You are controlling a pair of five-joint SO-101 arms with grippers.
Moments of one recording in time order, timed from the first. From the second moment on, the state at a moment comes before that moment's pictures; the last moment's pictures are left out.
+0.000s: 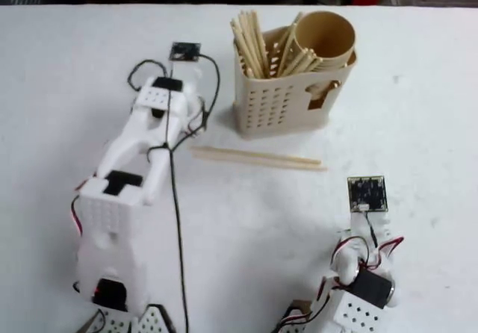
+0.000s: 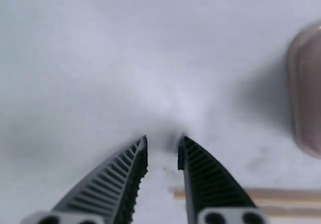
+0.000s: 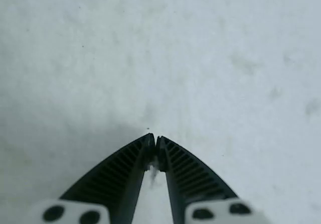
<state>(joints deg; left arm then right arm) 6.7 38.5 -14.1 64.5 9.3 22.6 -102.0 96.4 70.3 29.5</state>
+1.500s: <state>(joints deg) 9.5 -7.1 31.8 55.1 2.9 14.9 -102.0 96.4 65.3 30.1</state>
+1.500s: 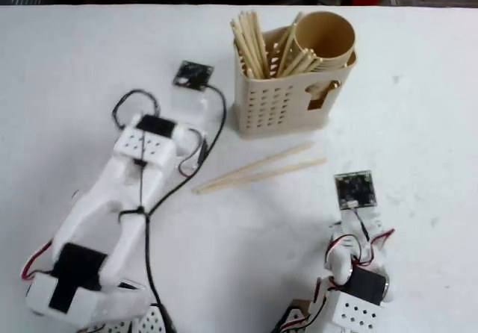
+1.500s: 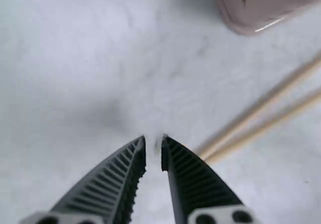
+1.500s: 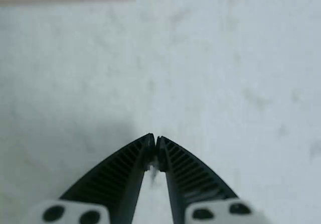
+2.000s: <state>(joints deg) -2.8 -9.5 44.0 31.9 2.9 7.4 -95.2 72.8 72.4 38.8</state>
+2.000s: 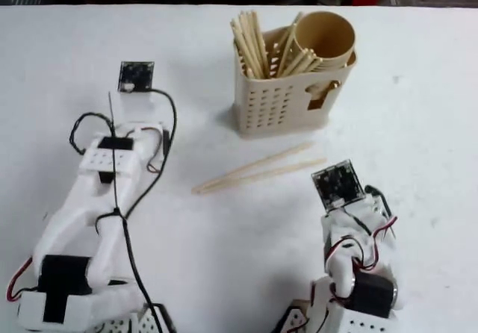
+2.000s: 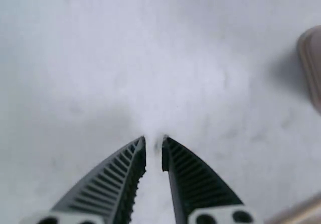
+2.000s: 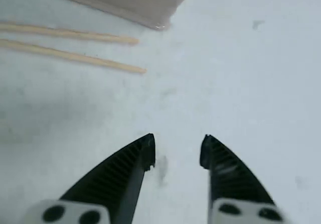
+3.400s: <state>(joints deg) -5.5 -9.5 44.0 31.7 2.9 -27.3 0.6 41.7 44.1 81.6</state>
